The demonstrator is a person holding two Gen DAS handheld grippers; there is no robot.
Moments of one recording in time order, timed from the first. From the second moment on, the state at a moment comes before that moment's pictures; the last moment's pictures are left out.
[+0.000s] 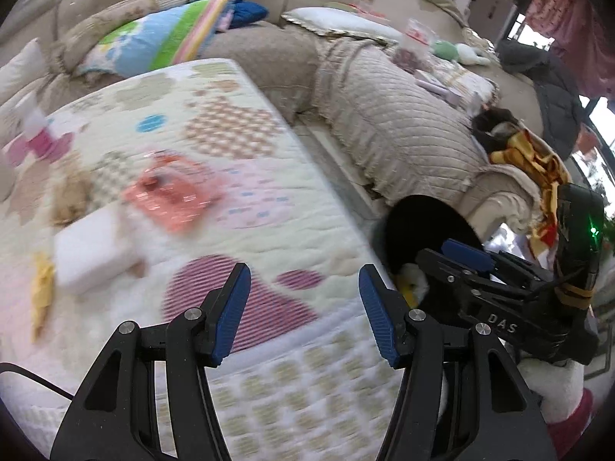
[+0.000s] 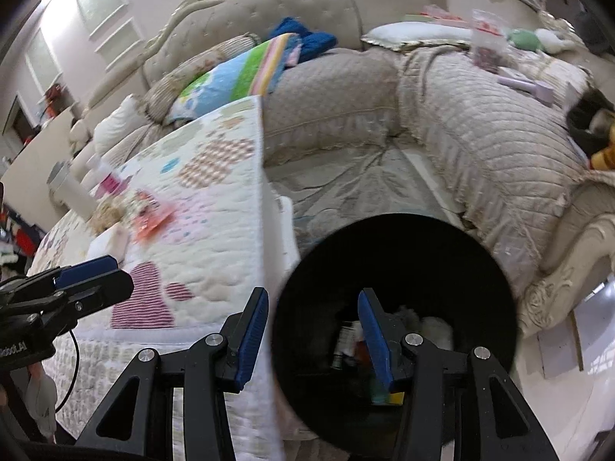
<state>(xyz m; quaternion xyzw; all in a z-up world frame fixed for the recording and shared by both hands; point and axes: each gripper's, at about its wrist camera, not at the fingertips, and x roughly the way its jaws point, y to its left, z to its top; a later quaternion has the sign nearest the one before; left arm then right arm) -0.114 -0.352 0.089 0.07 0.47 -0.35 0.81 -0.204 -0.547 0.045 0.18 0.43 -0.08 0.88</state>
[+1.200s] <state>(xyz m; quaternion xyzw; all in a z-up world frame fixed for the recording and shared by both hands) -0.005 -0.159 0.039 0.07 0.50 -0.22 0.84 0.004 -0.404 0.027 -0.03 0.49 0.08 0.87</state>
